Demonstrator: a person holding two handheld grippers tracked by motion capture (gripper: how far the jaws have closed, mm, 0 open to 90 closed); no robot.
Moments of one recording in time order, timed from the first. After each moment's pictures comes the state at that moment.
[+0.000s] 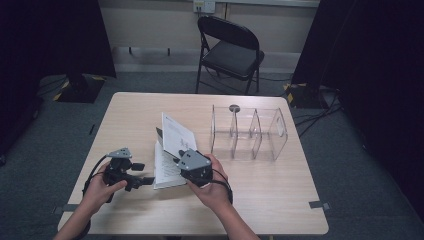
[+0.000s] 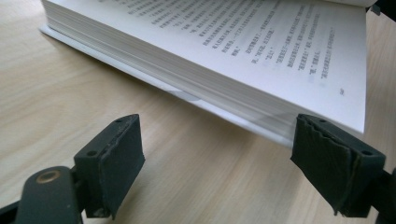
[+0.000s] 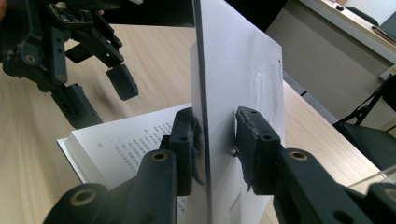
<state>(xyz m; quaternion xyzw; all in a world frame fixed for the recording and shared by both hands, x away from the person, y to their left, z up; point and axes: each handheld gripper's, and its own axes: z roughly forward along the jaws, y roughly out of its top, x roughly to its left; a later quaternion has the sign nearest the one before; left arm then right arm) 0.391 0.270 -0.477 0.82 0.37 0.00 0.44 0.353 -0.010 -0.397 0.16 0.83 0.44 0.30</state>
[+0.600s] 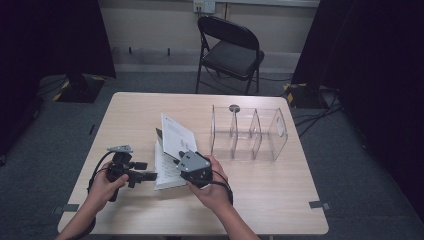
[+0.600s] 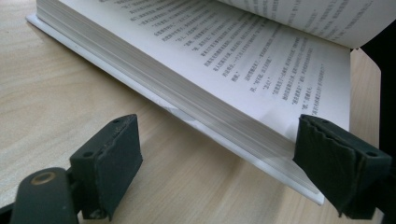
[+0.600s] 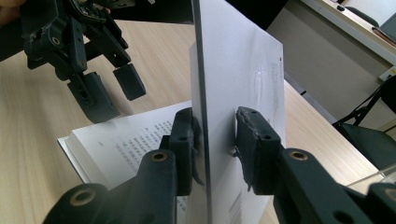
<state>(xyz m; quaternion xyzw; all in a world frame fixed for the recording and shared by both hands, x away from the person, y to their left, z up) 0.400 0.270 -0.474 0.78 0.40 -0.04 0.47 0.352 -0.010 -0.400 0.16 0.83 0.43 0.31</state>
